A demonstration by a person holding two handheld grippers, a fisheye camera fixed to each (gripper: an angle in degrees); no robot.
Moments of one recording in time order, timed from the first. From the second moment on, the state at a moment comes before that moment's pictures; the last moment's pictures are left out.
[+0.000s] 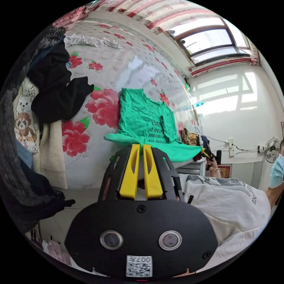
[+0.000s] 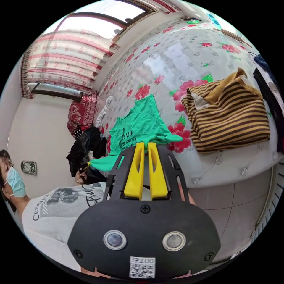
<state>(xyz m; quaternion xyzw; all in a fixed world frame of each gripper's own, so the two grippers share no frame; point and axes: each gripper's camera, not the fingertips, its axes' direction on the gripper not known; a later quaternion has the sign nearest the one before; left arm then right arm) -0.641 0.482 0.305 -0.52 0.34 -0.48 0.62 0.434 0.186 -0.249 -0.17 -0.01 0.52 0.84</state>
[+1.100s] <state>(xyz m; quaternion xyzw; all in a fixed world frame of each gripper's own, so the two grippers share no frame) -0.600 0.628 0.387 -0.53 0.24 -0.64 0.49 0.513 0.268 -0.081 -0.08 0.04 0.75 0.66</state>
